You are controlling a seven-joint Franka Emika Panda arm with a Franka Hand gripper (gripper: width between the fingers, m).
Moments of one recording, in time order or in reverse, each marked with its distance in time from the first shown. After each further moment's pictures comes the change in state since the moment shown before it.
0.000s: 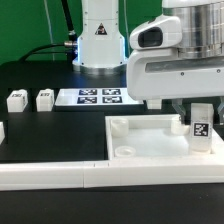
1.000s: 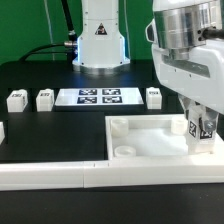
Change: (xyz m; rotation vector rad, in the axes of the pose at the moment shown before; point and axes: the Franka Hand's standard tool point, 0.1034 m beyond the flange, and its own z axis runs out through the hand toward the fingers) arm -0.001 0.003 0.002 0.078 0.014 1.016
